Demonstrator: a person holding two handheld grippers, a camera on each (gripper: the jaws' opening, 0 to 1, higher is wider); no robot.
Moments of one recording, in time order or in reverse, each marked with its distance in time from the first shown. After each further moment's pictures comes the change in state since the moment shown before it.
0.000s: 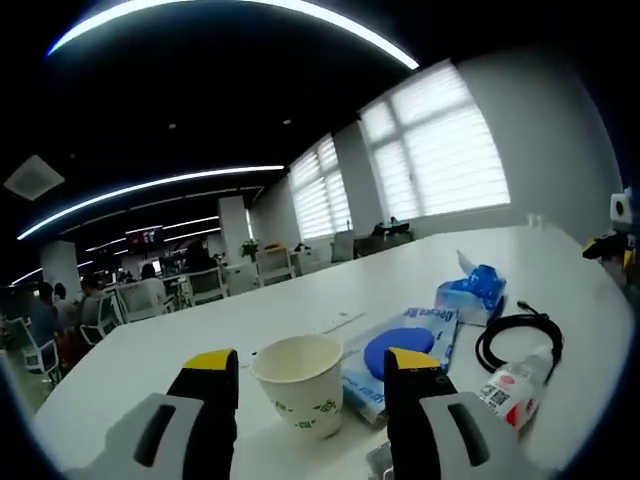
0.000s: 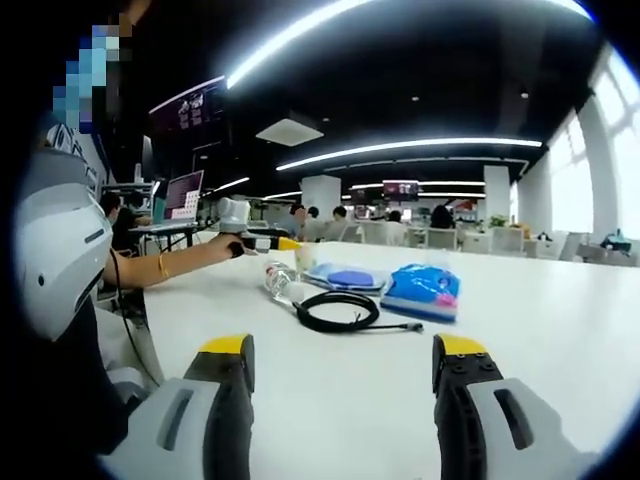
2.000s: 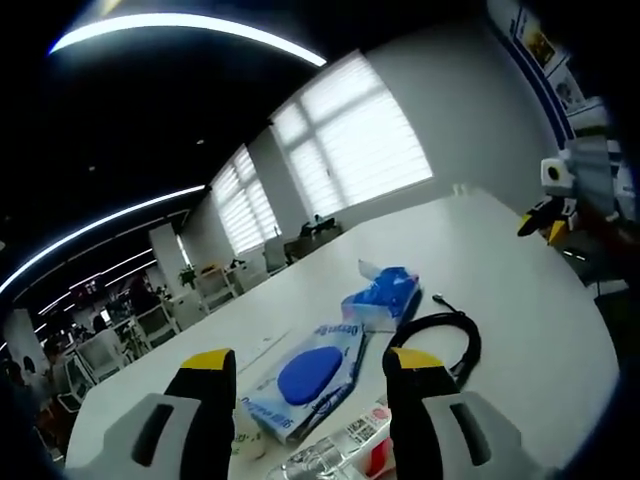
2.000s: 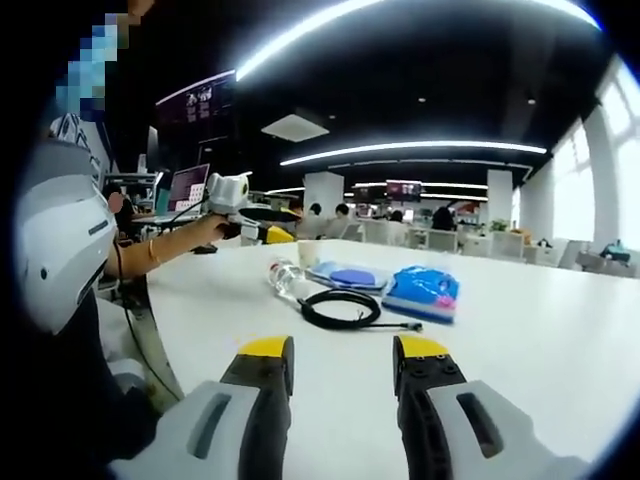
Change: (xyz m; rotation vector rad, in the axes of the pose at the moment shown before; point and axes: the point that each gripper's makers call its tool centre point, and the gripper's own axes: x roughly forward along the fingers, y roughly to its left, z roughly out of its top) left arm -0.026 -0.095 0.043 0.200 -0.012 -0.285; right arm -0.015 0.001 0.005 0.012 -0.003 -0.014
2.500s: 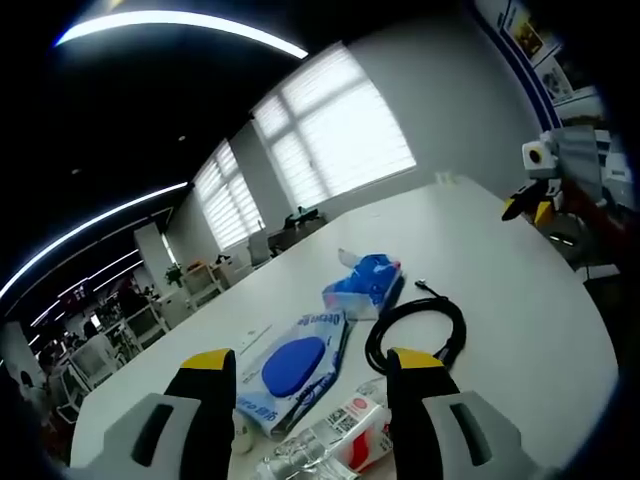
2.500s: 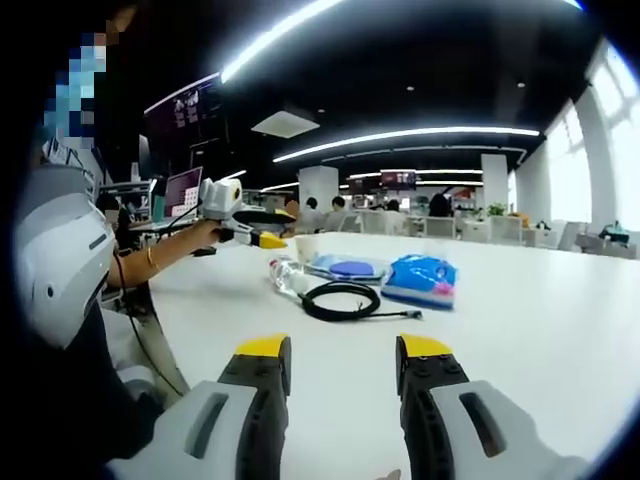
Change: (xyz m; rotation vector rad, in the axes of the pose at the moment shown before) left arm 0.000 -0.020 -0.009 0.055 0.039 -0.069; right arm -0.001 0.010 -0.005 0.011 0.048 0.043
